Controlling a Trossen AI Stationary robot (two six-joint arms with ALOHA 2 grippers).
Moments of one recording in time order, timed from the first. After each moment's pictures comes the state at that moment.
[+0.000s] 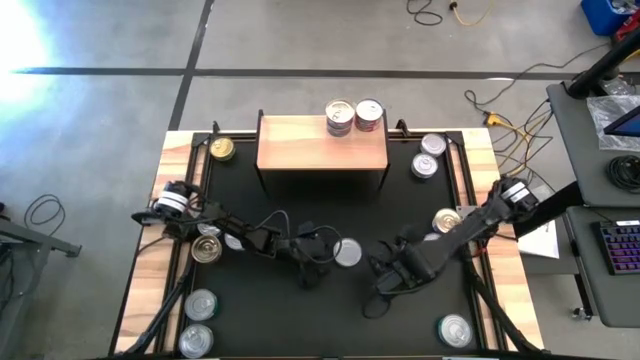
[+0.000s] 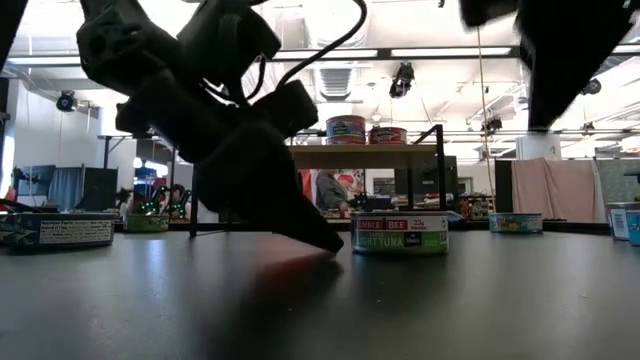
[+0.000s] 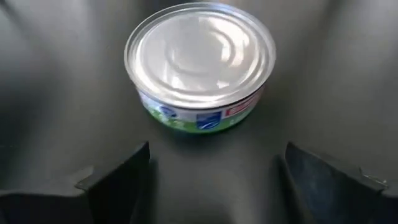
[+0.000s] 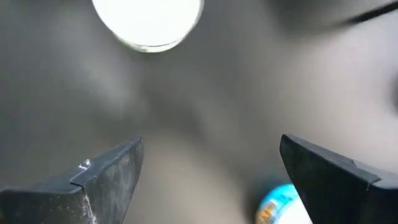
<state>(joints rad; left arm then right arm) -0.25 1.94 0.84 0.43 -0.22 -0.17 0.53 1.74 1.35 -1.20 0.33 1.06</state>
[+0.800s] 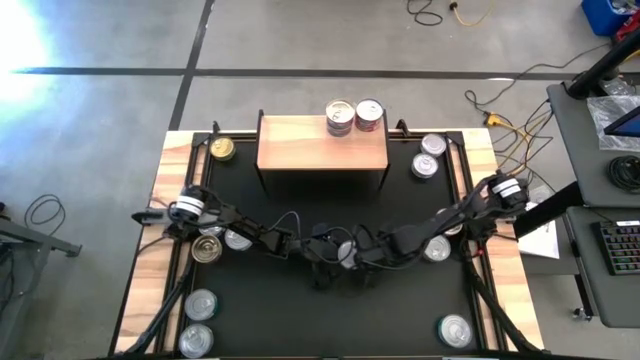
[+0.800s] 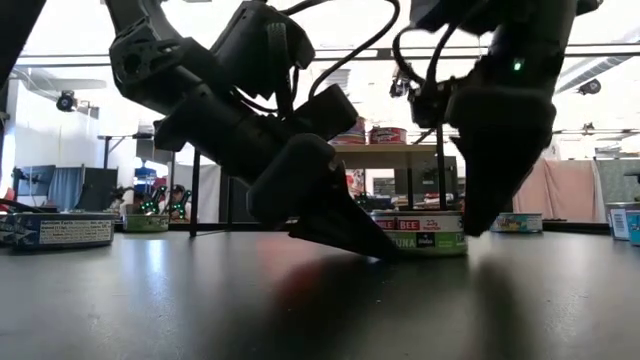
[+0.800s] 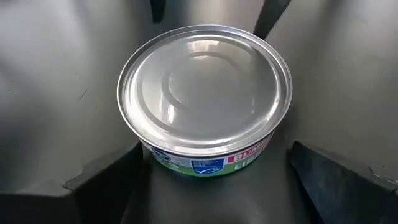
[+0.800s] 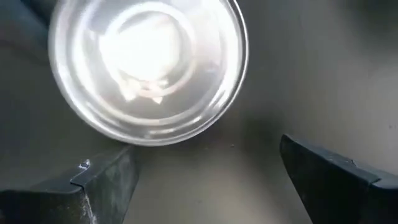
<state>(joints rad) -0.23 2.10 0.97 0.49 -0.19 -0.09 0.33 1.78 1.07 -0.66 0.21 0.84</state>
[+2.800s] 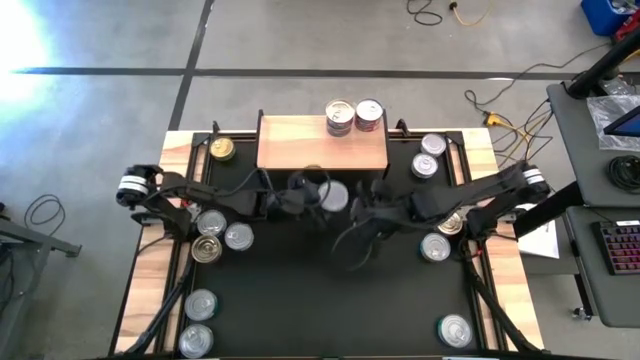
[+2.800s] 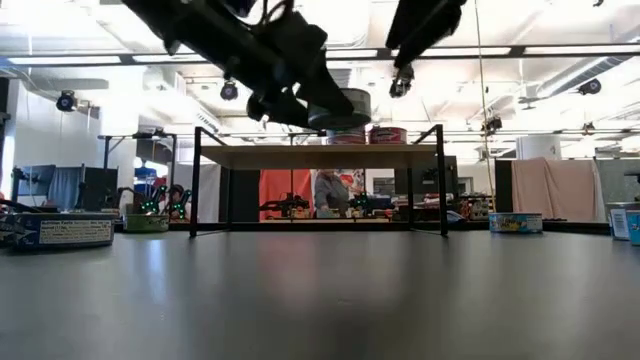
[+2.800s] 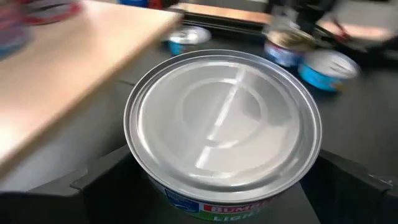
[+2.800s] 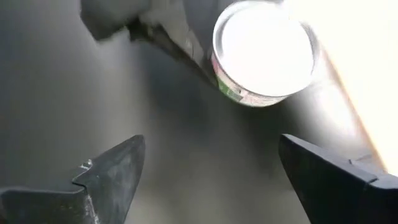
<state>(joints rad) -0.04 1.60 0.94 0.19 -0.43 -0.22 0.23 1.58 1.47 -0.95 0.40 0.38</state>
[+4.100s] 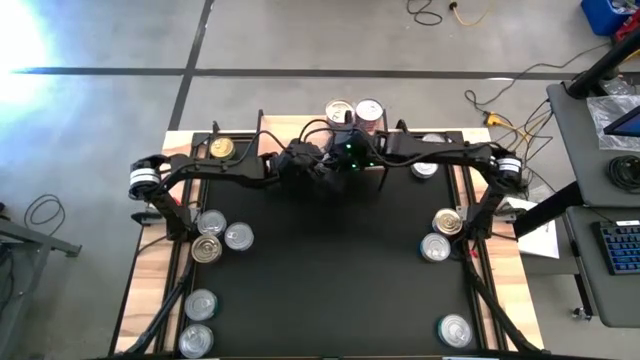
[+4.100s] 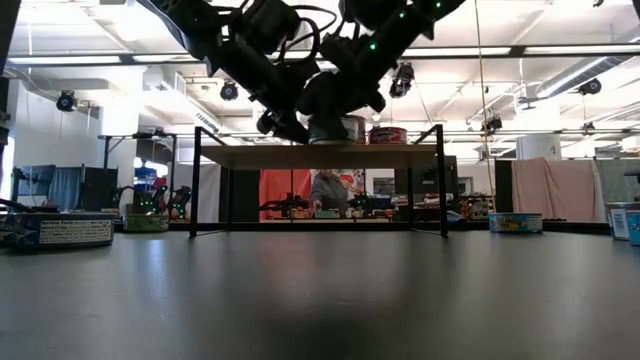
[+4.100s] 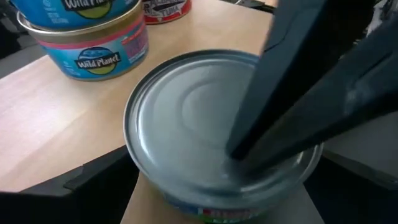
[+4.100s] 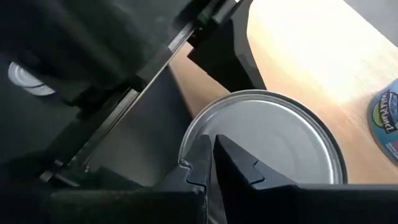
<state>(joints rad) 0.26 1.67 1.09 0.06 -0.29 -0.15 -0.31 1.74 1.45 -0.44 0.04 0.09</state>
